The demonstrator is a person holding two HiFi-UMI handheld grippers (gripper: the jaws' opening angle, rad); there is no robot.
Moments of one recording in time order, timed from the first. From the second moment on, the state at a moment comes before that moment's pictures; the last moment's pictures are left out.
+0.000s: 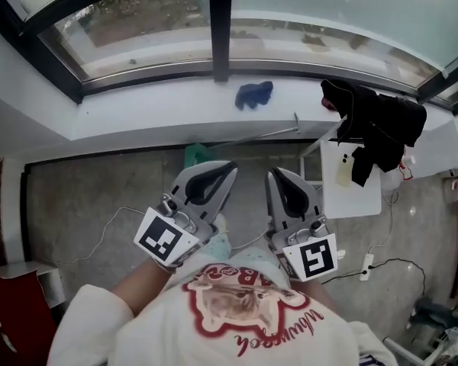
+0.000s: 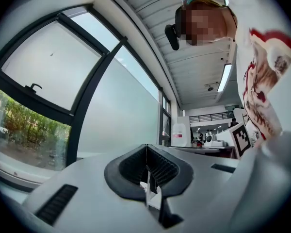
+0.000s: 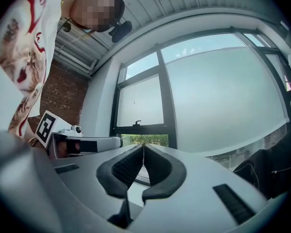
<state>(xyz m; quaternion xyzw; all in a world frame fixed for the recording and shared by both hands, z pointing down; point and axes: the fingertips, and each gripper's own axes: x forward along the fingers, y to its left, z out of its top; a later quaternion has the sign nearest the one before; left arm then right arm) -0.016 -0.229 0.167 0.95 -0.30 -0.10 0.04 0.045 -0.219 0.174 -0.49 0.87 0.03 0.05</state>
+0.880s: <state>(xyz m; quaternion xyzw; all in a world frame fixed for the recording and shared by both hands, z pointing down) 0.030 -0.379 0.302 0.92 -0.36 -0.08 0.14 0.137 -0.409 0.395 -0.52 0.85 -0.05 -0.09</state>
